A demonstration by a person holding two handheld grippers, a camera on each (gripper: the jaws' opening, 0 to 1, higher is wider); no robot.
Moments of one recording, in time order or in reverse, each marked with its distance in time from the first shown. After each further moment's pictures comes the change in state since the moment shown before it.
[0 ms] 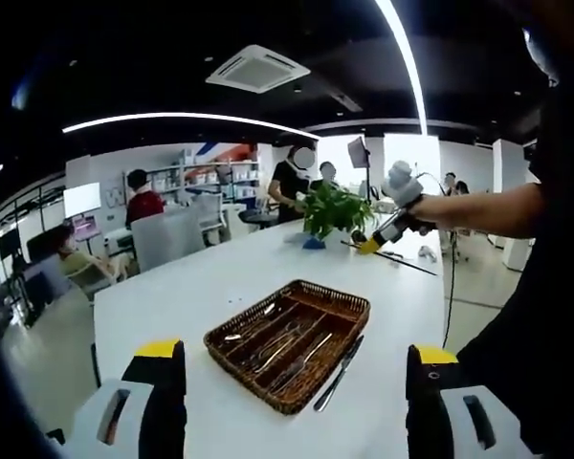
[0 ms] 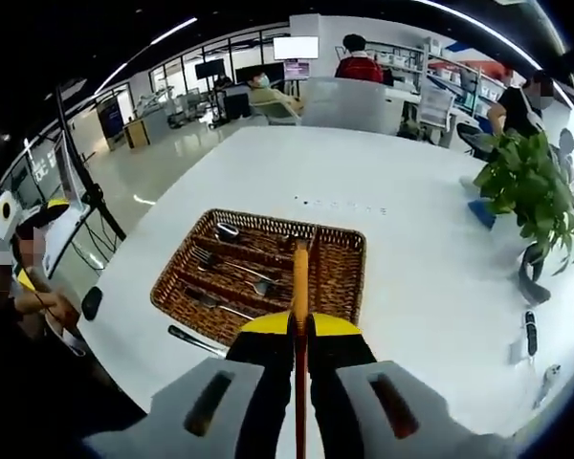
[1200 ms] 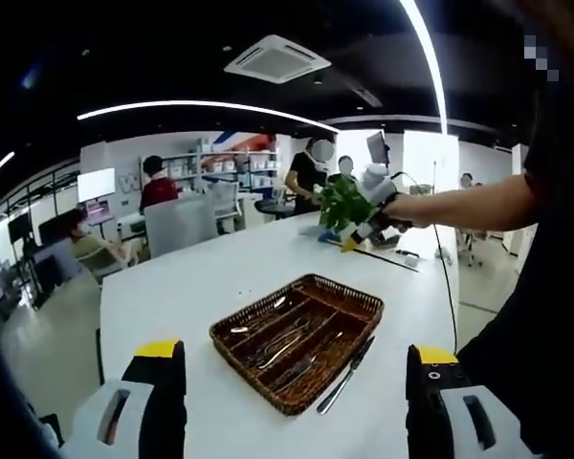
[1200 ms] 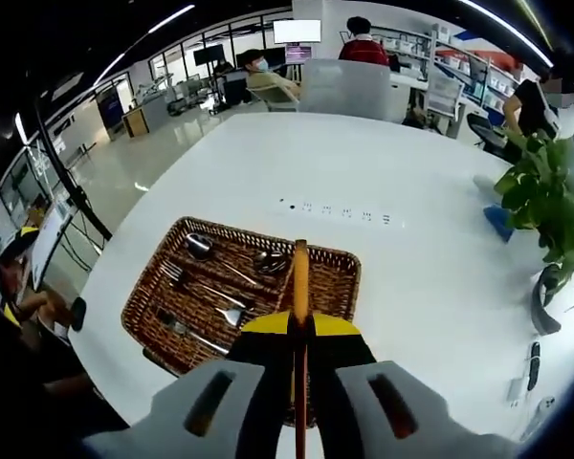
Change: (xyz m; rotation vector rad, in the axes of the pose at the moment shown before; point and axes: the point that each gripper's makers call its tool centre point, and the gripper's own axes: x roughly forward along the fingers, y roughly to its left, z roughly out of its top) left arm 0.019 0.001 0.002 -0.058 0.040 0.070; right arm 0.075 -0.039 0.044 -0.007 0.073 0.021
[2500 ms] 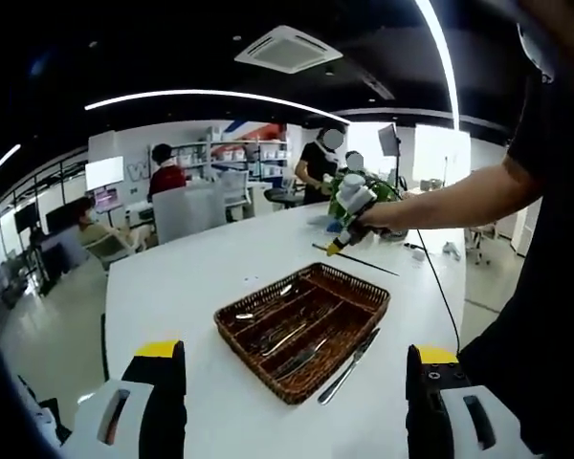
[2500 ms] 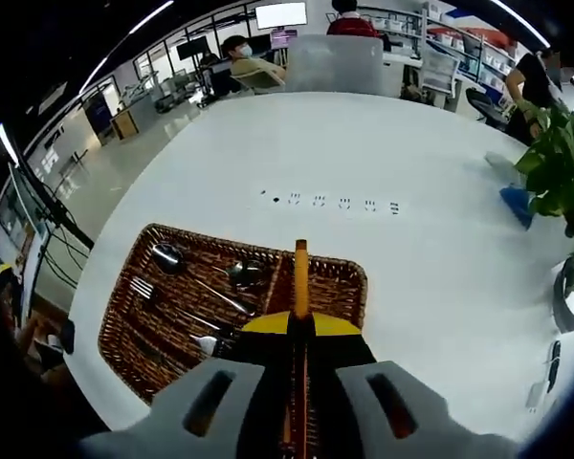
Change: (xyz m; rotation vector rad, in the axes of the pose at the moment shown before) left arm -0.002 0.010 -0.018 -0.033 0.049 0.043; right arm 0.082 -0.019 -0.003 0.073 0.068 -0.003
